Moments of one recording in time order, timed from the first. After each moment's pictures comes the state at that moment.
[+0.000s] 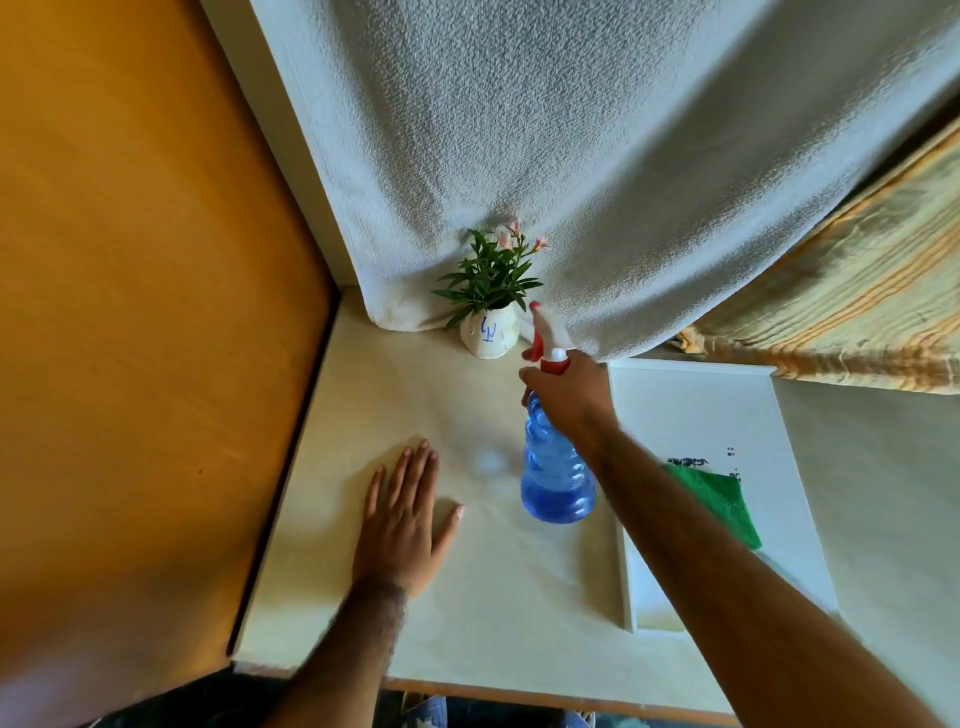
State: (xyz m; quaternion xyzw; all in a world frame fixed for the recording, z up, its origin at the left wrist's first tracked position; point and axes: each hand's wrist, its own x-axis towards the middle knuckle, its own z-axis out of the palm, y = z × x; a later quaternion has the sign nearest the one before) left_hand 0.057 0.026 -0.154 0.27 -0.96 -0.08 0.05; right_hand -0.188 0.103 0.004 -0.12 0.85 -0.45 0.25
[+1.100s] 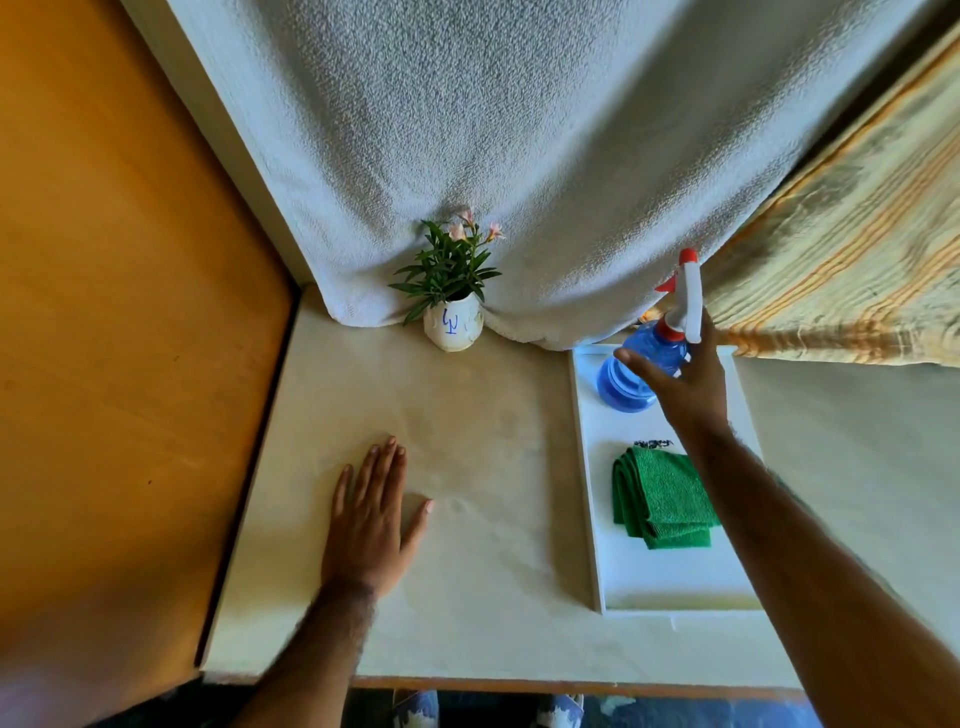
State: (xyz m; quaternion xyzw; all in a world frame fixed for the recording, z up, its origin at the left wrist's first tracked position) left_hand 0.056 0.026 -0.153 0.27 -0.96 -0.10 0.04; right_hand -0.287 0.238 -0.032 -0.15 0.83 -0.53 0.08
